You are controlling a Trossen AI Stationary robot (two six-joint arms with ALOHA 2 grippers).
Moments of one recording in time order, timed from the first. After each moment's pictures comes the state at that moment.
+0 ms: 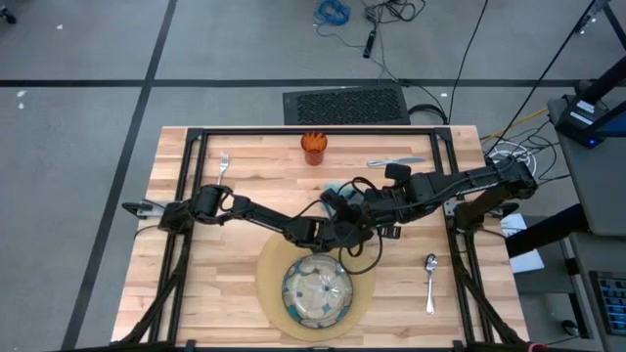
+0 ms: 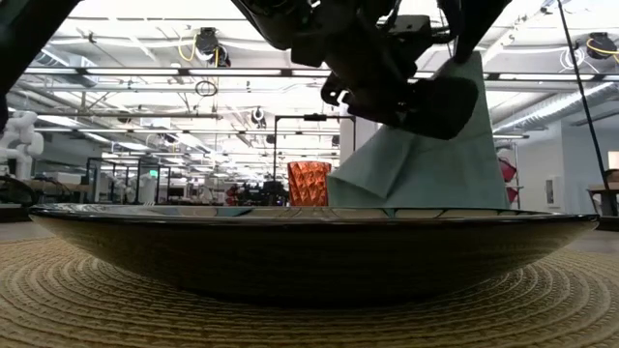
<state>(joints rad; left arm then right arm) -0.17 2.24 1.62 0.15 -1.01 -0.01 0.24 1.54 1.57 -1.51 0.44 0.36</state>
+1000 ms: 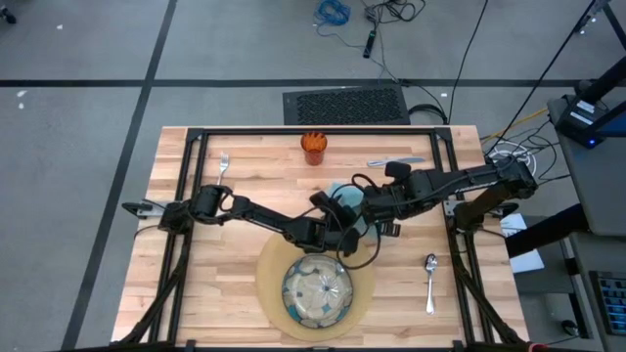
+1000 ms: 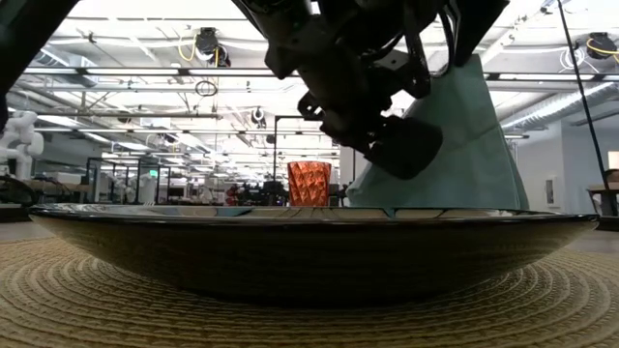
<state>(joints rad) -0.17 2.24 1.63 -0.24 -1.04 -0.21 0.20 1.54 1.57 -1.51 0.42 0.35</state>
